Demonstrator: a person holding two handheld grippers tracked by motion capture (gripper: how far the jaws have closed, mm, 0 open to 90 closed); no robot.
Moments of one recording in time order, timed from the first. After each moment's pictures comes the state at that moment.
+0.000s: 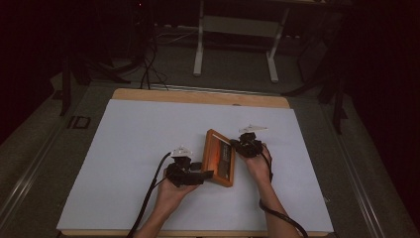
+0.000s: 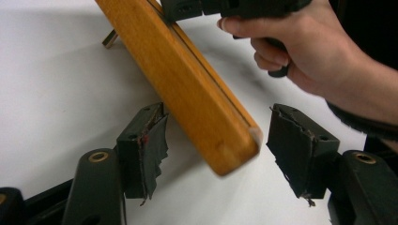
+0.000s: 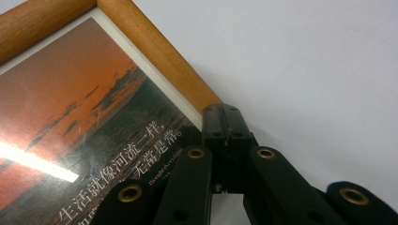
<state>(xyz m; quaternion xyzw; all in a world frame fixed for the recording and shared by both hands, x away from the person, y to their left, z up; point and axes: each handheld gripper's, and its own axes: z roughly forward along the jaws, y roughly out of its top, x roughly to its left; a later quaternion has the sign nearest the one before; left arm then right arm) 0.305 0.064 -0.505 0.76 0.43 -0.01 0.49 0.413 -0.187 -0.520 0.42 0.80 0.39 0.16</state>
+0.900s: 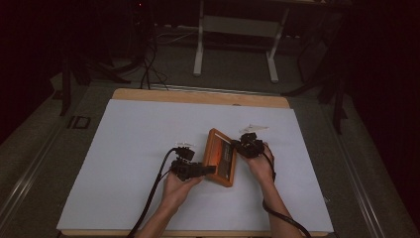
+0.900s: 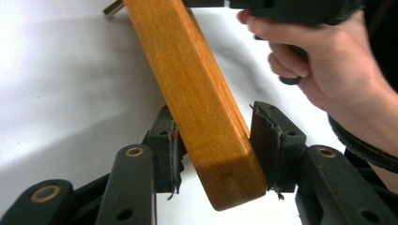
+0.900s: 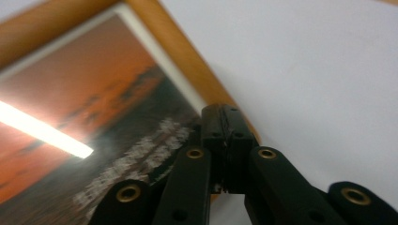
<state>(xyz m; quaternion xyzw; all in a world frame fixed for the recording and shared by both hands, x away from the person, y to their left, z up) 0.326 0.056 -0.508 0.74 0.48 -0.08 0.47 0.408 -0.190 -0.510 0.40 0.82 0.39 0.16</state>
